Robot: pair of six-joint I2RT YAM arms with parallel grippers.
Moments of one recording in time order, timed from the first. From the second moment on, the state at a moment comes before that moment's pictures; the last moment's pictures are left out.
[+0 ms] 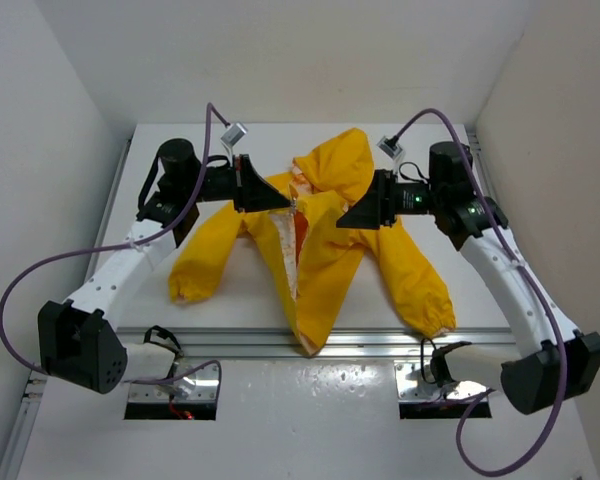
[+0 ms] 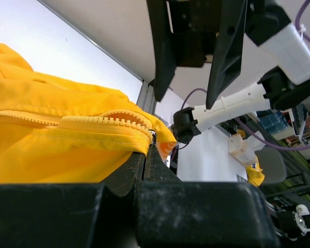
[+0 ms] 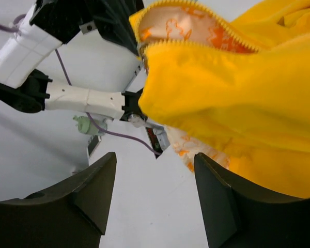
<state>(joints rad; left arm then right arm) -0.29 1.30 1.12 0.16 1.13 -0.64 0.27 1.25 1.20 -0.42 -1.04 0.47</state>
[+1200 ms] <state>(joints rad) -0.28 1.27 1.05 0.31 0.91 -0.80 0.38 1.32 1.04 0.08 -0.76 1.09</state>
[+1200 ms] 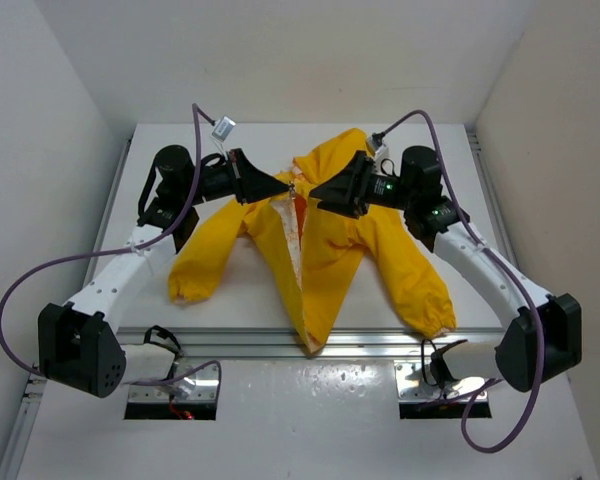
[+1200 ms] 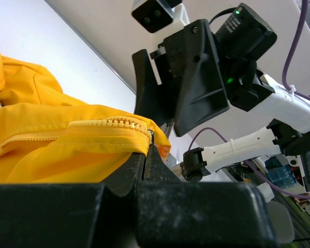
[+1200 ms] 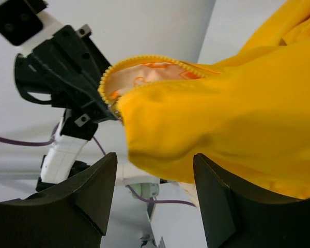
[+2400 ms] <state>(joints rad) -0.29 1.27 1.05 0.32 0.93 -0.78 0.41 1.47 1.04 0.43 -0.80 1.22</state>
